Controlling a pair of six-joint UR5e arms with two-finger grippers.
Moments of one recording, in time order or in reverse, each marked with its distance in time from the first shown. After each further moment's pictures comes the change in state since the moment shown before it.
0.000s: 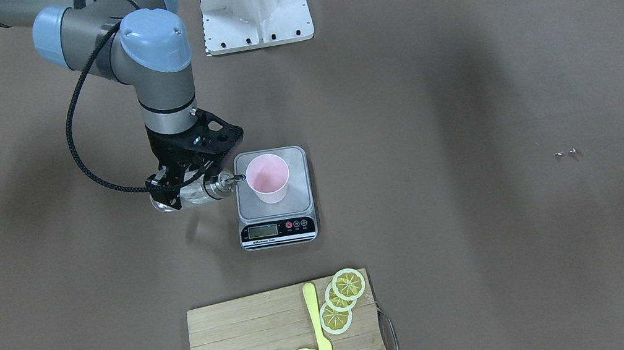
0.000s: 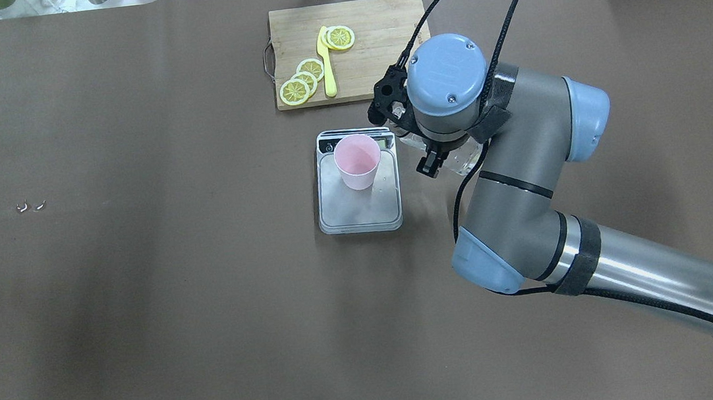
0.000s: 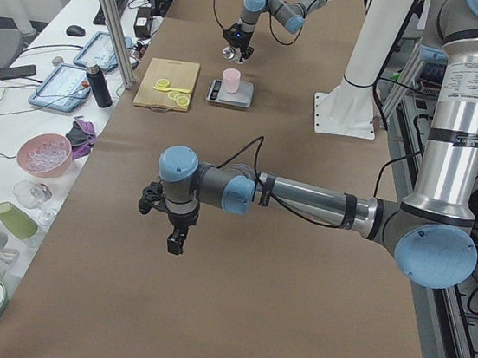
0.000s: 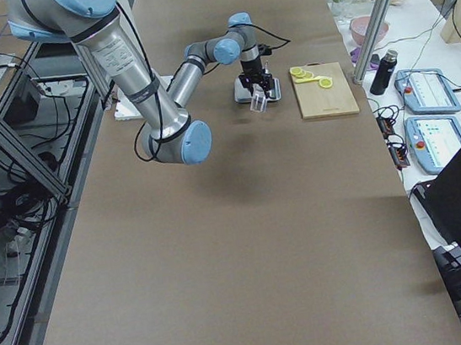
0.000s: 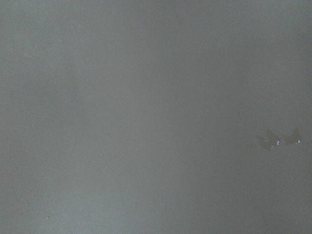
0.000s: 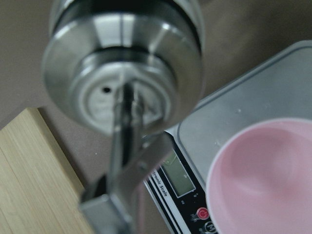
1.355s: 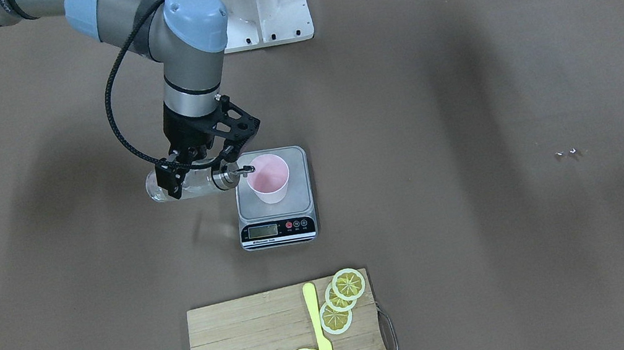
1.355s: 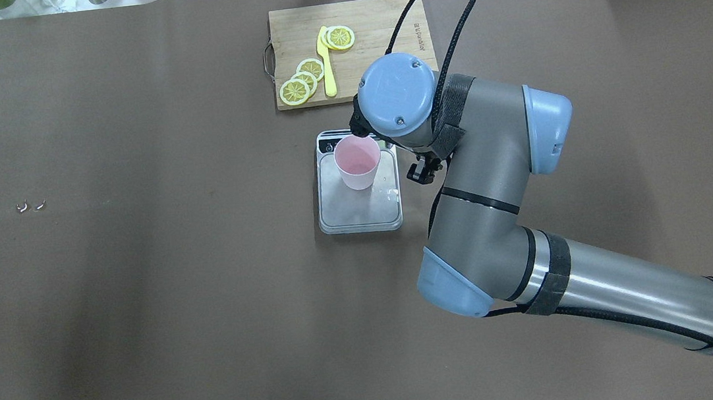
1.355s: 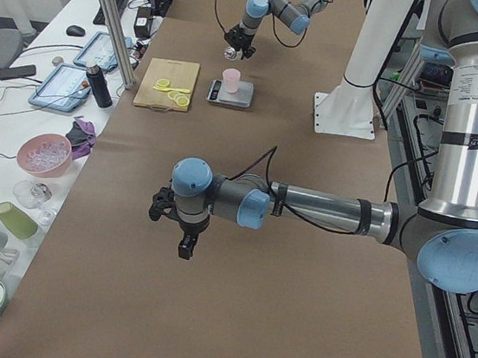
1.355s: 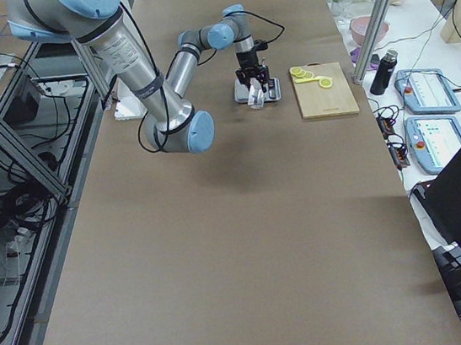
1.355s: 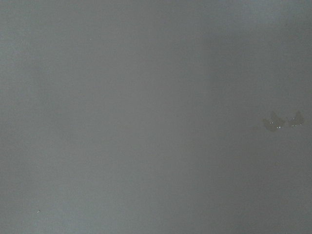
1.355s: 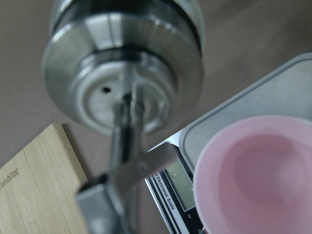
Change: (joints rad) left arm -0.029 0.086 -0.071 -0.038 -0.089 -0.001; right arm -0.050 0.077 -0.001 -0.193 -0.123 0.012
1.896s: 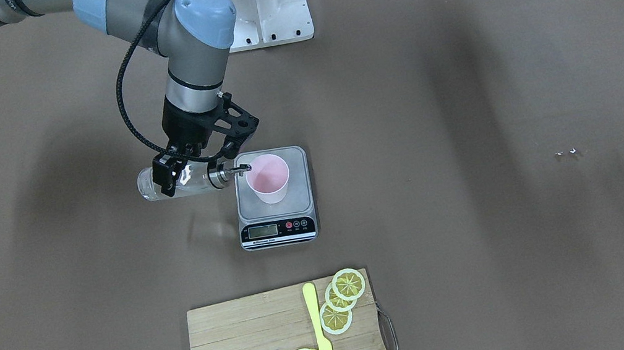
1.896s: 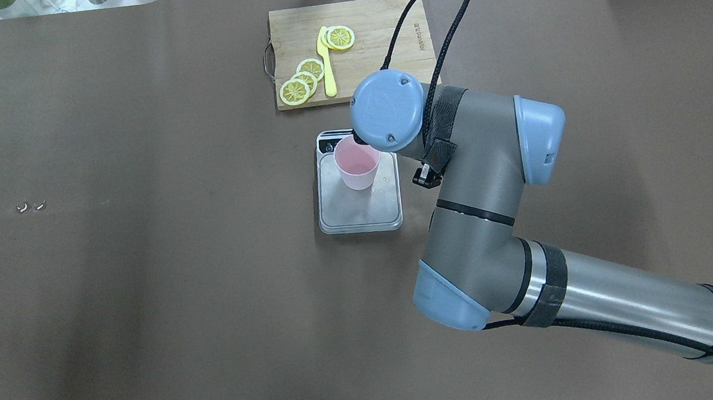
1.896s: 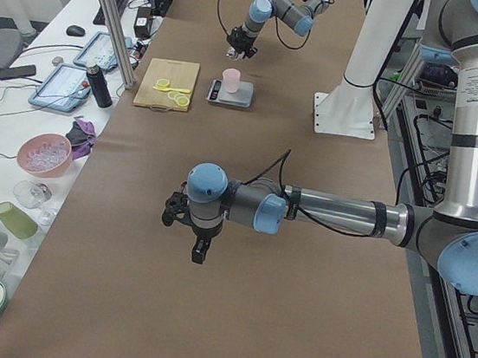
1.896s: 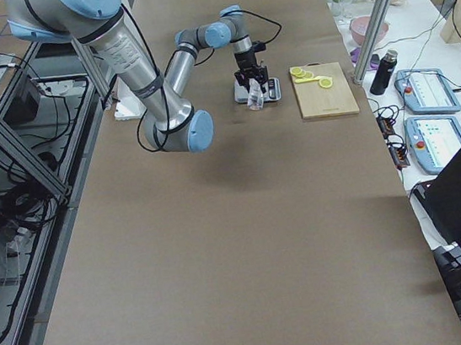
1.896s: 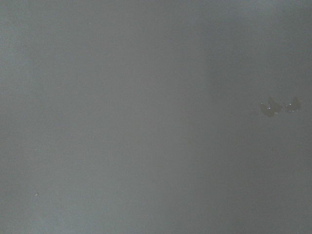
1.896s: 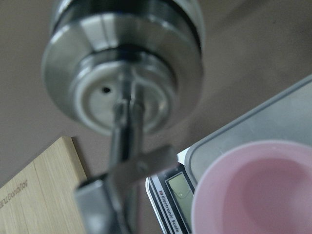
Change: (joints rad) left arm -0.003 0.050 -0.033 0.000 -0.003 0.000; right arm -0.025 0.006 0.008 -0.077 -0.077 0.003
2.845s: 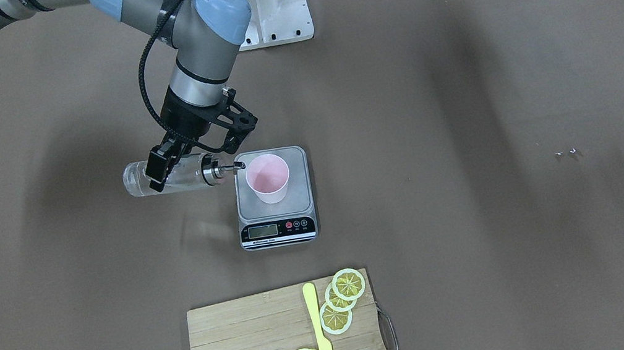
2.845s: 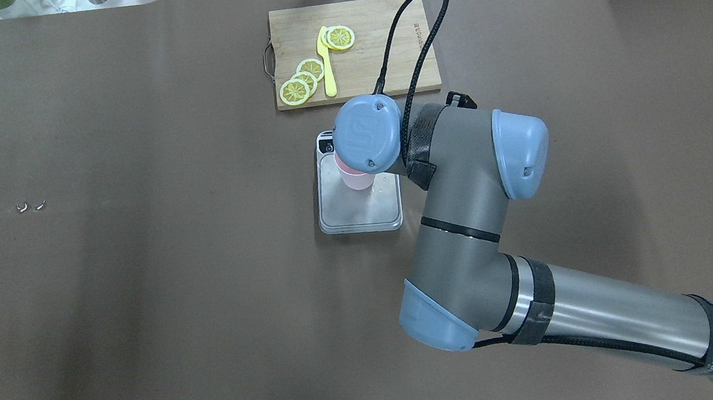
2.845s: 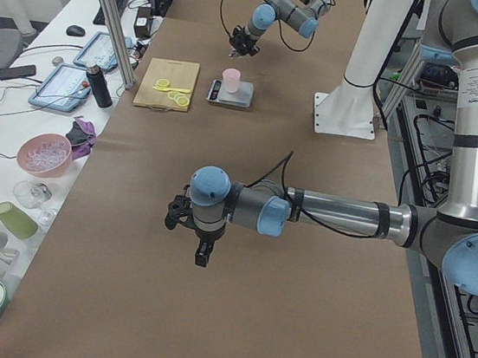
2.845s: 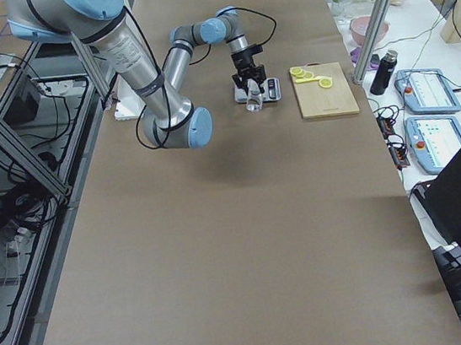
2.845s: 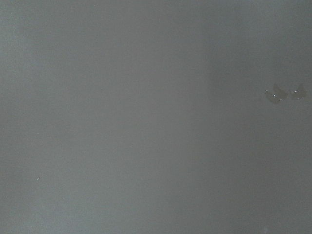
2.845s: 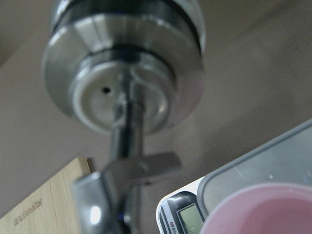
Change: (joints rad) left arm 0.000 0.009 -0.001 0.000 0.000 -0.004; right arm -0.035 0.028 -0.003 -0.136 -0.106 0.006
